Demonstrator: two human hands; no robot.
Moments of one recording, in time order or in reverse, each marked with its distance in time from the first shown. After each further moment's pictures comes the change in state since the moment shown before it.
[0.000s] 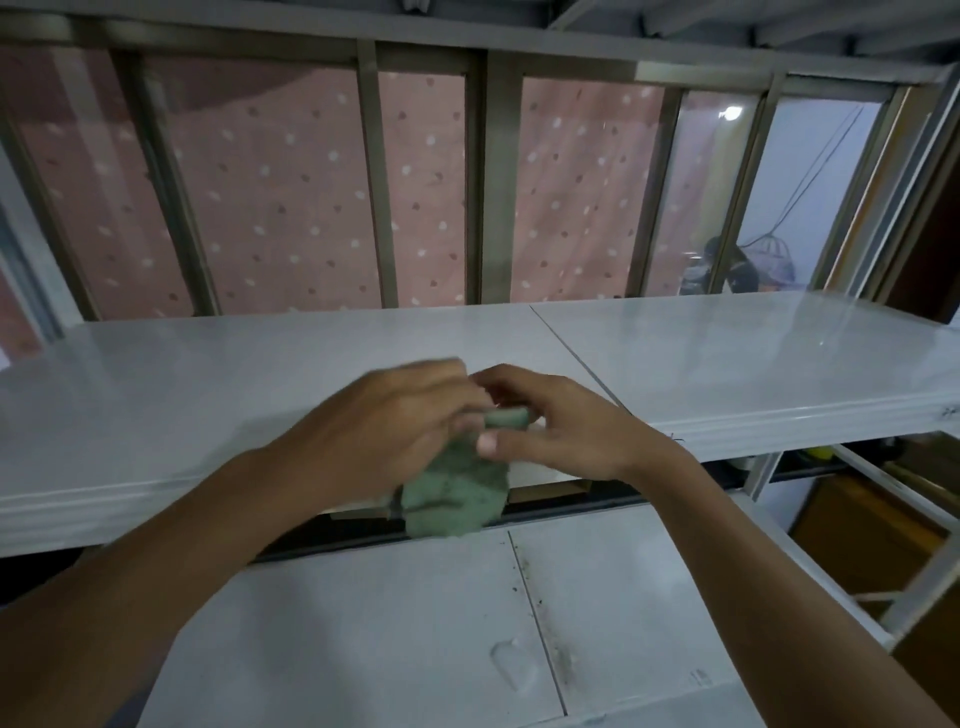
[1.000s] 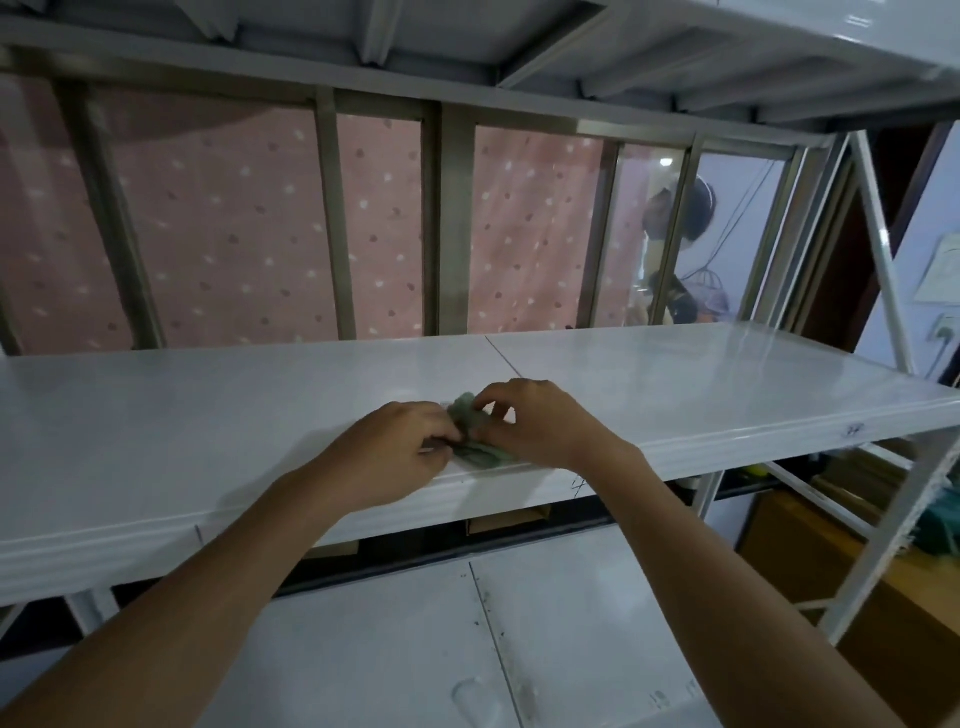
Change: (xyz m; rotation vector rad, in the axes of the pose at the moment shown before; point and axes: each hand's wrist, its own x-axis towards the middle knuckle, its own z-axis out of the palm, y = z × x) left_hand 0.029 -0.032 0.064 -0.199 -0.201 -0.384; right_hand 0.023 0.040 -0.023 -0.550 0.198 0.231
